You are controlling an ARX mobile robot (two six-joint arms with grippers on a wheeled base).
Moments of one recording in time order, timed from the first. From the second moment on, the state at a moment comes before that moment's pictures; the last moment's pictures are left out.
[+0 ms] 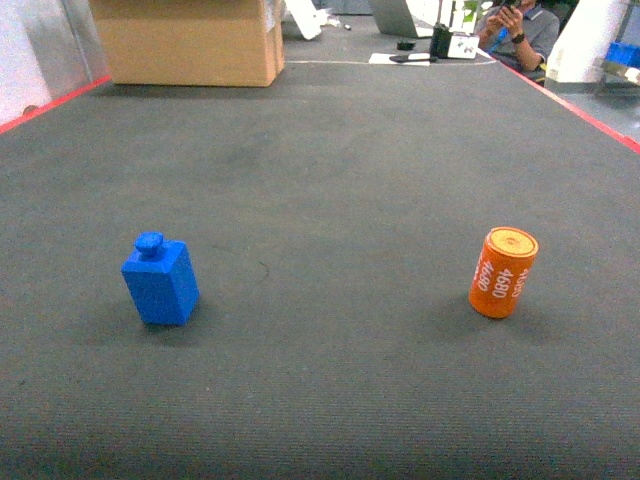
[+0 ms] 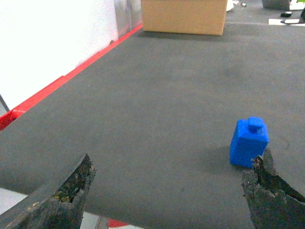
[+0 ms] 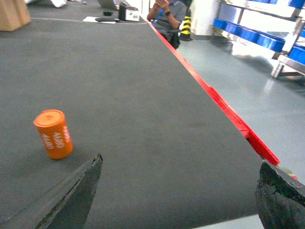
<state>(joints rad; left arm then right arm) -0.18 0.24 0.07 0.06 -0.42 0.00 0.20 0.27 0.06 0.10 0.47 -0.02</state>
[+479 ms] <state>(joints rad) -0.23 1.08 0.37 0.62 -0.30 0.00 0.27 1.11 0.38 0.63 0.36 0.03</state>
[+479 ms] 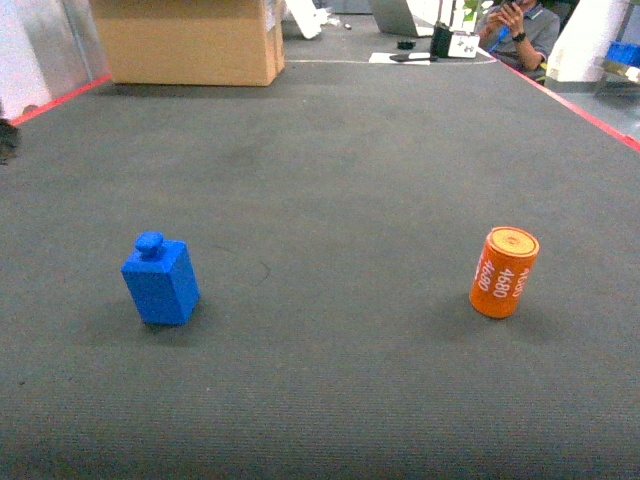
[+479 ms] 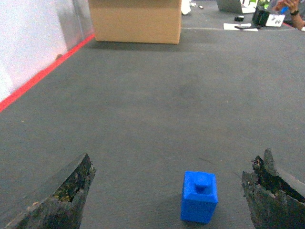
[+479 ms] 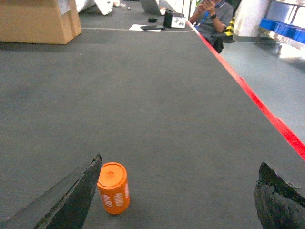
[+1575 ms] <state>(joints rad) -0.21 1.86 0.77 0.65 -0.13 -0.12 0.25 1.93 0.85 0.65 0.23 0.20</state>
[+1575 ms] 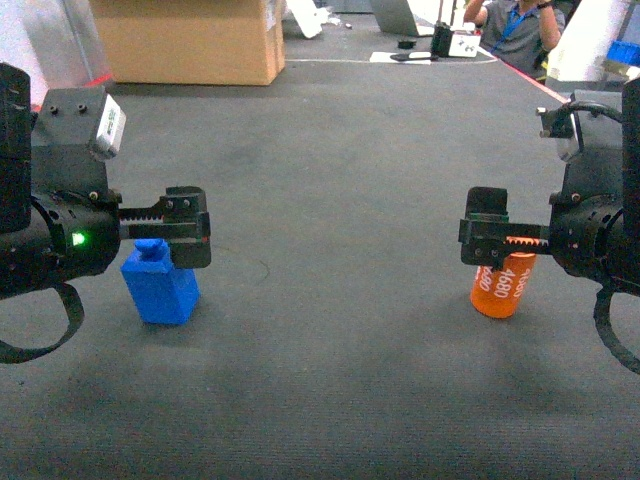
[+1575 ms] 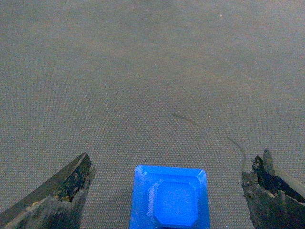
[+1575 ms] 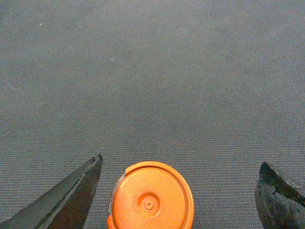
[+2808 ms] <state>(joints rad) -0.23 2.02 0.84 0.61 -0.13 -0.12 0.26 2.06 0.90 0.65 0.26 0.17</state>
